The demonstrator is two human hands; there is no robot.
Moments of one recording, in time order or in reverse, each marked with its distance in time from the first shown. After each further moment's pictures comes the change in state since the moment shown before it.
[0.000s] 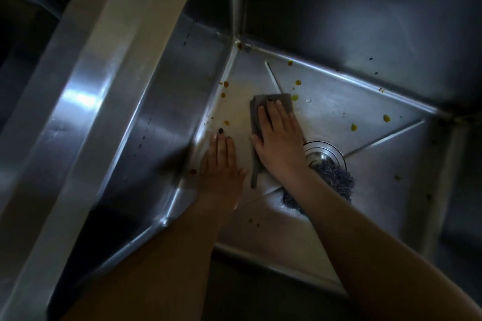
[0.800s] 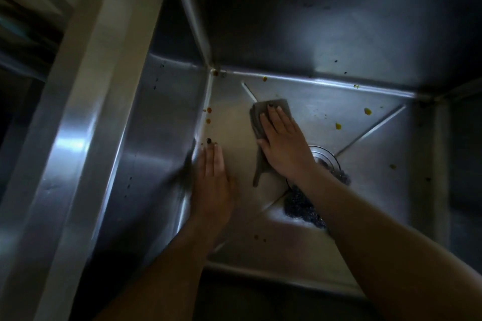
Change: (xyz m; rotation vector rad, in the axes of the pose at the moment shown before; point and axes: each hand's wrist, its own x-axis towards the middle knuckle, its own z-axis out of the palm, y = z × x) left_hand 0.009 -0.008 -0.023 -0.284 0.254 0.086; right_hand 0.008 0.036 -0.005 0.041 -0.006 0.091
